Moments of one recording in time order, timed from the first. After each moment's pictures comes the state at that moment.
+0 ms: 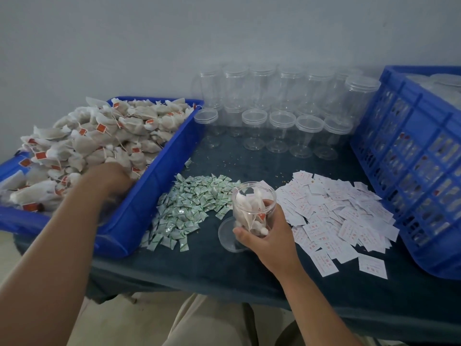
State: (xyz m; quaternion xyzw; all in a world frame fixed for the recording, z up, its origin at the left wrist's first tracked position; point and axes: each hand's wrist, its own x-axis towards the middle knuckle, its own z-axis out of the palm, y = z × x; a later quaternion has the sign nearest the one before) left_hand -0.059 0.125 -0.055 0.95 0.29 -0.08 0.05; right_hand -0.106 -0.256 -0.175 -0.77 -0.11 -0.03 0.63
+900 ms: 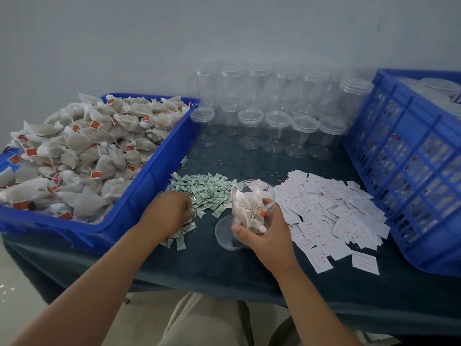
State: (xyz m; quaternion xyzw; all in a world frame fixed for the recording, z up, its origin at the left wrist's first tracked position) left_hand -0.084 0.014 -0.134 0.99 0.05 0.00 0.11; right_hand -0.108 -0.254 -0.173 -0.77 -0.09 -0.03 0.64
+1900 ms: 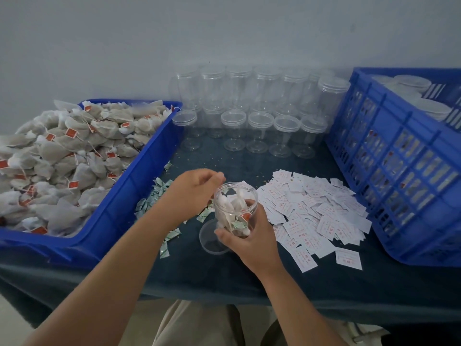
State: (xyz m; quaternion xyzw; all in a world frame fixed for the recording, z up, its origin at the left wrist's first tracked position) left_hand -0.082 -0.078 -0.053 0.89 0.01 -0.01 0.45; right_hand -0.107 -0.255 -0.171 -0.76 -0.10 -0.06 0.63
